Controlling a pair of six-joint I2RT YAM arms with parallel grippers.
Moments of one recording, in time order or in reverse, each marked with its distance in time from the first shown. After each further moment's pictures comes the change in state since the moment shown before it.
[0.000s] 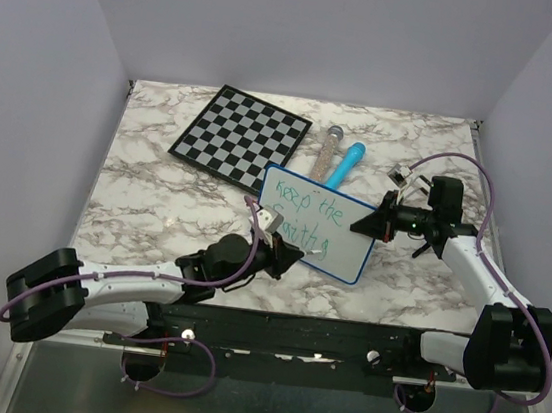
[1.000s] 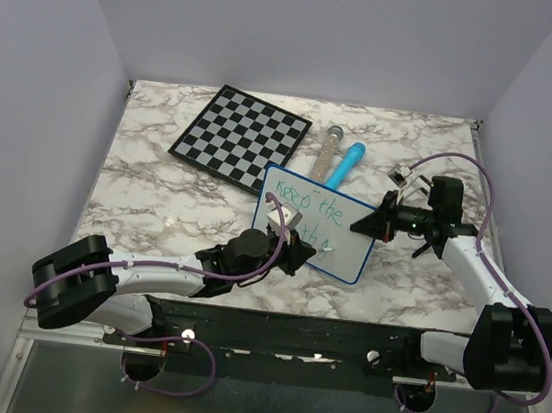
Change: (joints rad) left arm 0.000 0.176 0.107 0.048 0.023 0.037; right arm 0.000 0.000 0.000 0.000 0.000 0.000
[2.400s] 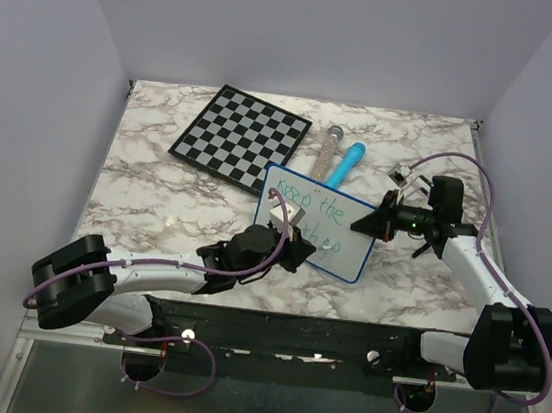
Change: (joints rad) left arm 0.010 0.008 0.048 -0.090 -0.003 -0.005; right arm 0.000 0.000 0.000 0.007 0.013 -0.001
